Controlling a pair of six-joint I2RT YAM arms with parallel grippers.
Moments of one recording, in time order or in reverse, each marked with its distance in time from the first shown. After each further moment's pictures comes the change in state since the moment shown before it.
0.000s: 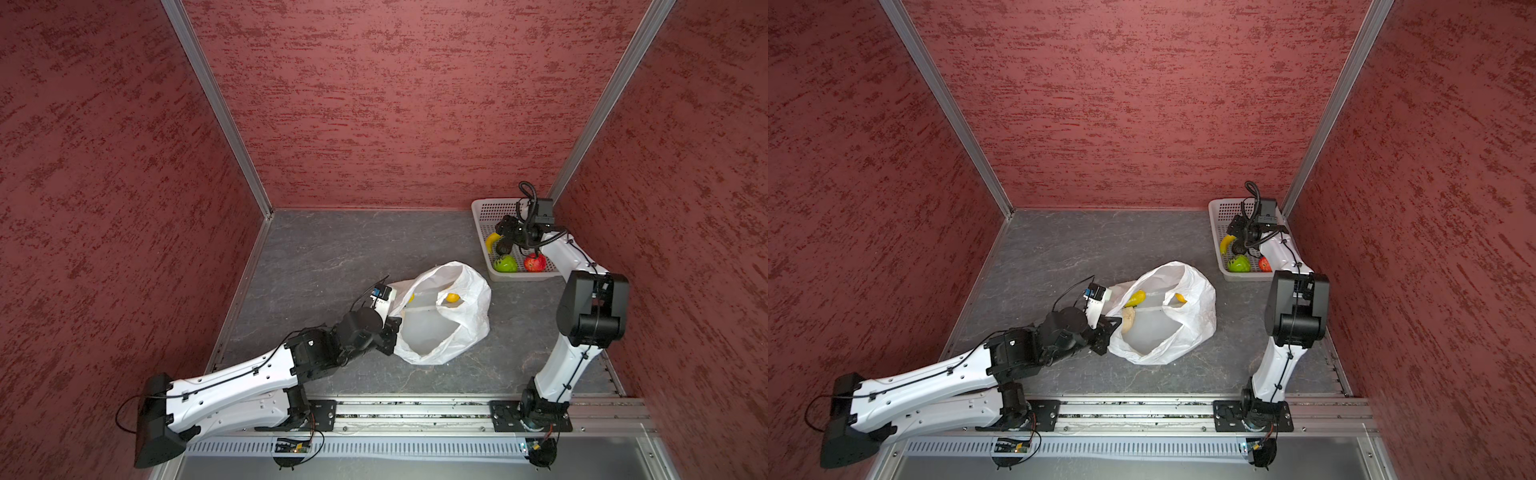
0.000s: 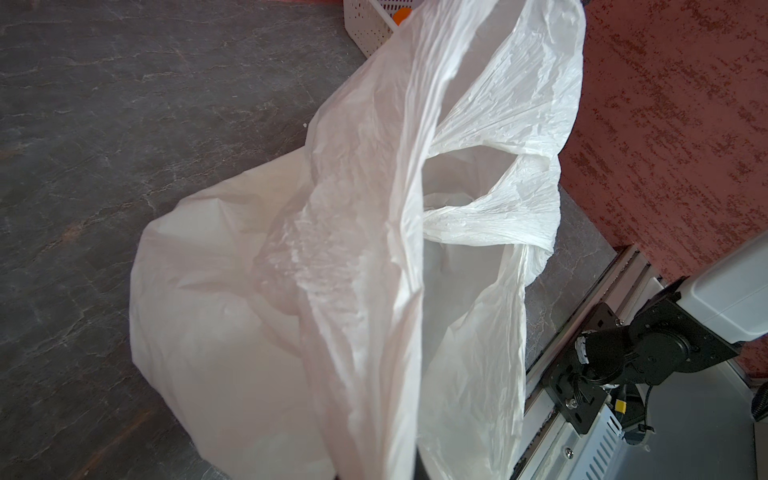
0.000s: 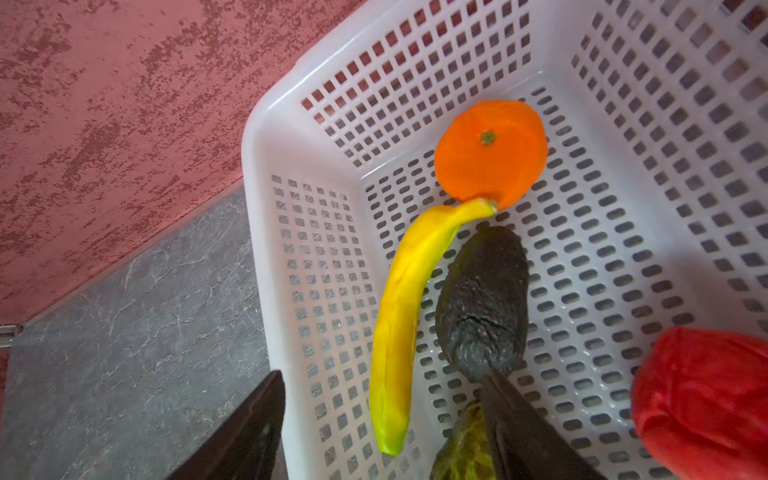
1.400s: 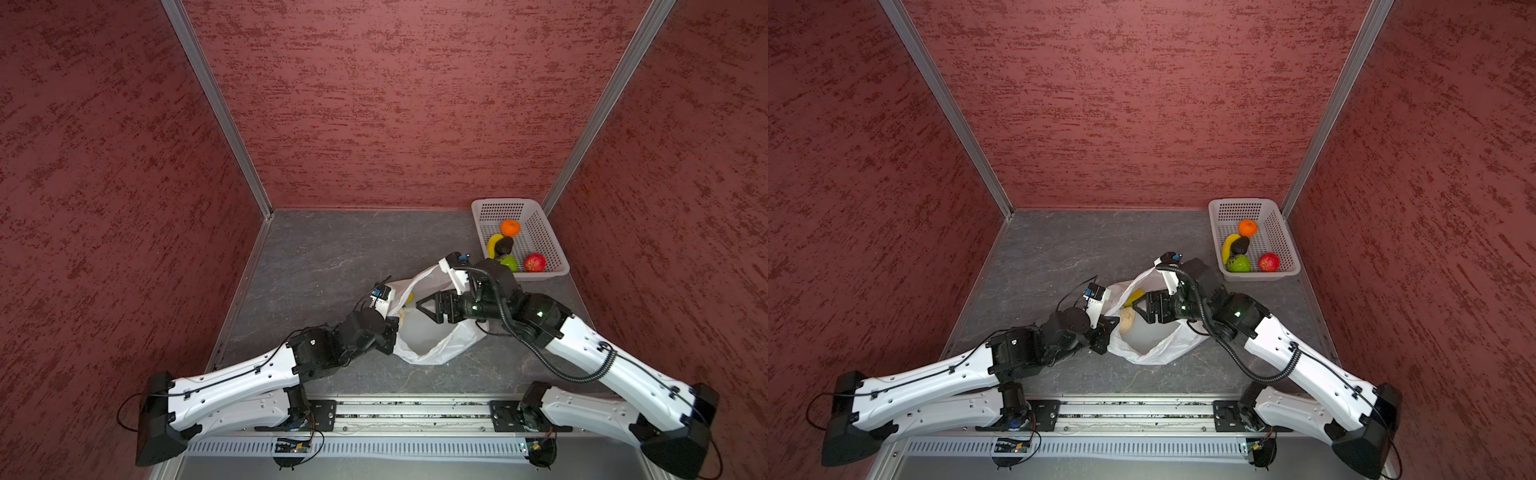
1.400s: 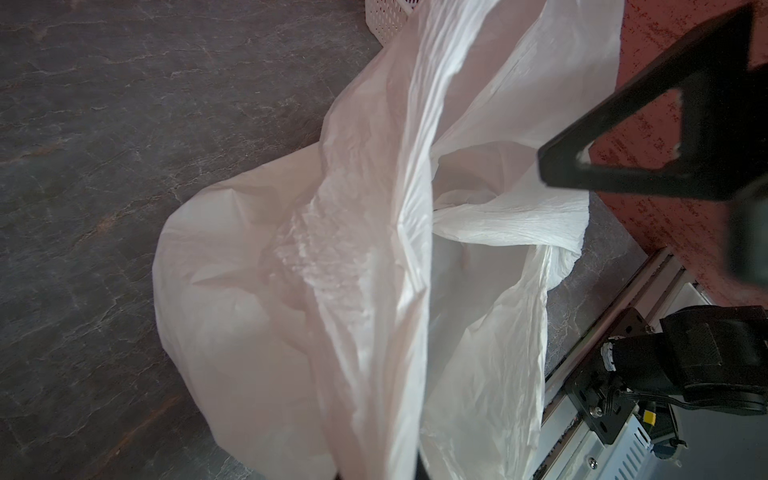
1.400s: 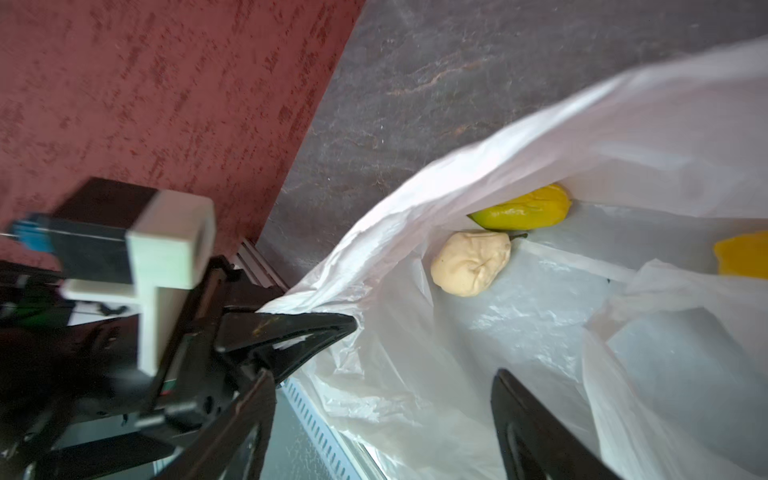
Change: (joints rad) left arm -0.005 0.018 0.014 -0.042 -0.046 -0.008; right arm 0.946 -0.782 -0.482 -0.159 -0.055 0.180
